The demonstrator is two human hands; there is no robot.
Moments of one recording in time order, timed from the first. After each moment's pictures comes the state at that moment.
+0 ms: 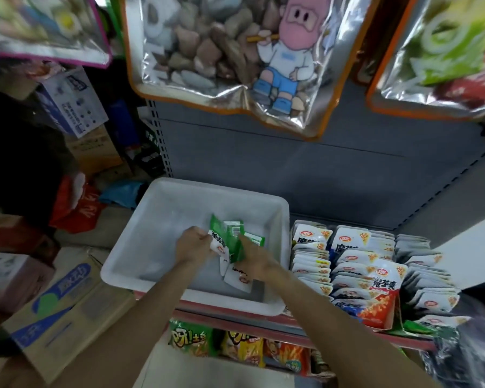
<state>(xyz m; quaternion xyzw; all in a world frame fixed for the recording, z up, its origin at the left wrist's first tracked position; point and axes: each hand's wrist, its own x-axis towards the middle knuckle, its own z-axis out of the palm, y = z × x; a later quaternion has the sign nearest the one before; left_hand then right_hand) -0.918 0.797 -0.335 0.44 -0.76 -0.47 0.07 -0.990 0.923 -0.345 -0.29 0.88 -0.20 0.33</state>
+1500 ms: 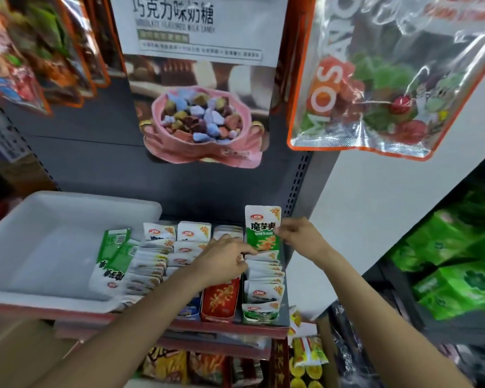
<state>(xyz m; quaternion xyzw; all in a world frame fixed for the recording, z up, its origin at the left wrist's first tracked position) -1.048 1.120 -0.275 0.01 -0.97 -0.21 -0.10 -1.158 1.286 -0.263 -0.23 0.84 -0.45 0.21</state>
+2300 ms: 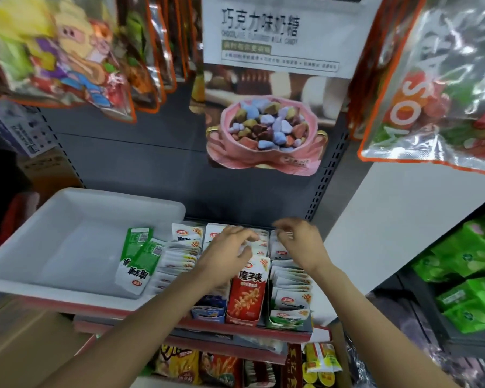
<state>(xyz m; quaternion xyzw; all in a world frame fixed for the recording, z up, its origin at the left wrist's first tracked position) -1.021 1.075 -0.272 0.04 -0.94 -0.34 0.07 -1.120 1.229 -0.256 -0.28 0.91 -0.31 0.05</state>
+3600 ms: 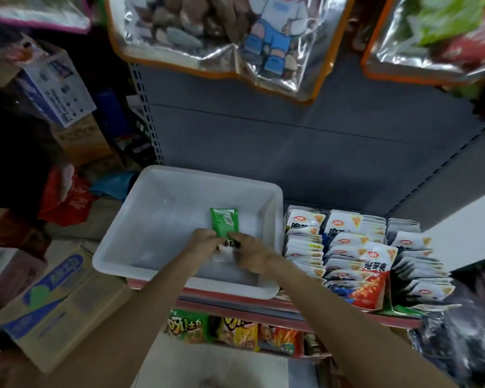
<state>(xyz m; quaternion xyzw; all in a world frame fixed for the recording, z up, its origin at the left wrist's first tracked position) -0.924 0.819 -0.353 0.40 -0.70 -0.59 -0.04 -0.982 0.937 -0.338 -0.33 0.86 -0.18 0.35</state>
